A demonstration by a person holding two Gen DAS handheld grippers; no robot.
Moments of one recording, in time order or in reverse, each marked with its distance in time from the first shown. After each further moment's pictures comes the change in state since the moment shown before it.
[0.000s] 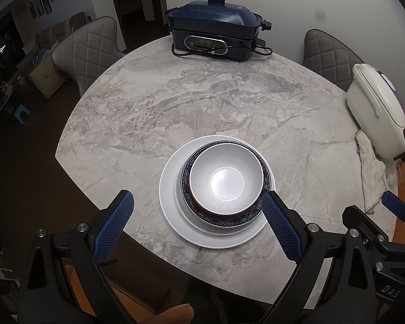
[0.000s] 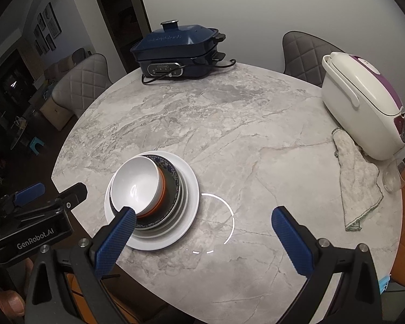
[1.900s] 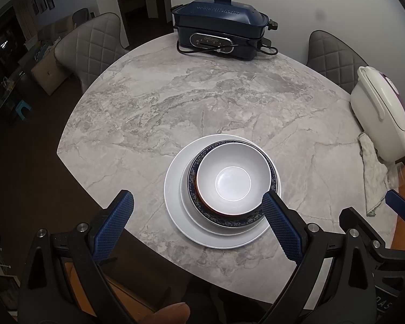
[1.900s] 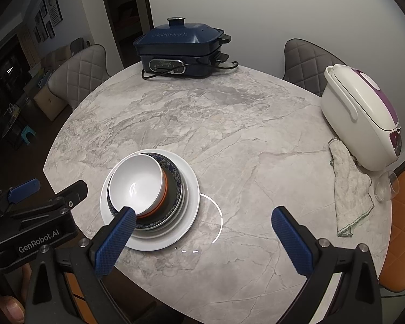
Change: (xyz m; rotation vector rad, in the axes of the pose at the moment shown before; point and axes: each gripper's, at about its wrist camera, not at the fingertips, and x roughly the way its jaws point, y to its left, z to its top) left arm 0.004 0.004 -0.004 -0.021 0.006 0.015; right arm 0.000 0.026 0.005 -0.044 0.002 -0.059
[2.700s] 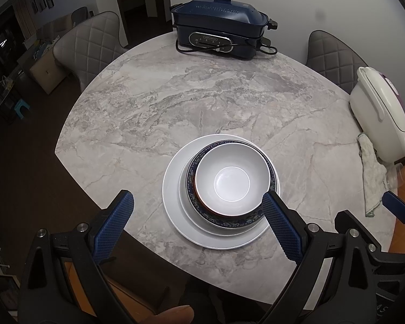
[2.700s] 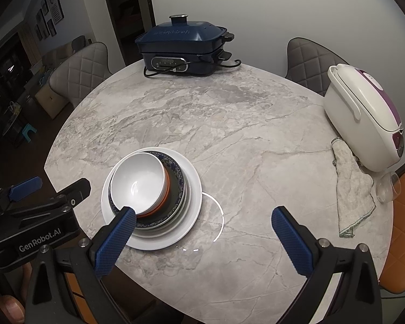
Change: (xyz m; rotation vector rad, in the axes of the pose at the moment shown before) left arm 0.005 -0.002 0.002 0.000 0.006 -0.007; right arm 0.004 0.001 -0.003 -0.010 0.006 0.009
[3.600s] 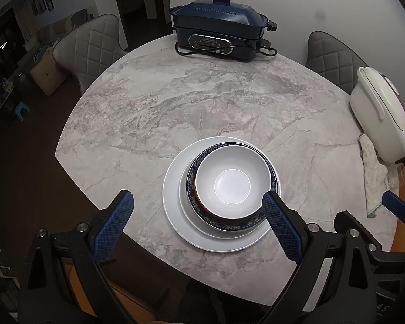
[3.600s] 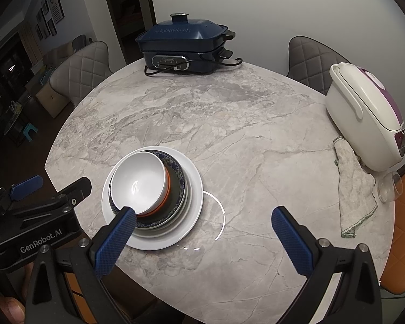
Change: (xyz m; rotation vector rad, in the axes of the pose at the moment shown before) left arm 0.002 0.000 0.001 -0.003 -0.012 0.003; right arm 0.003 0.000 0.000 -0.008 0.006 0.008
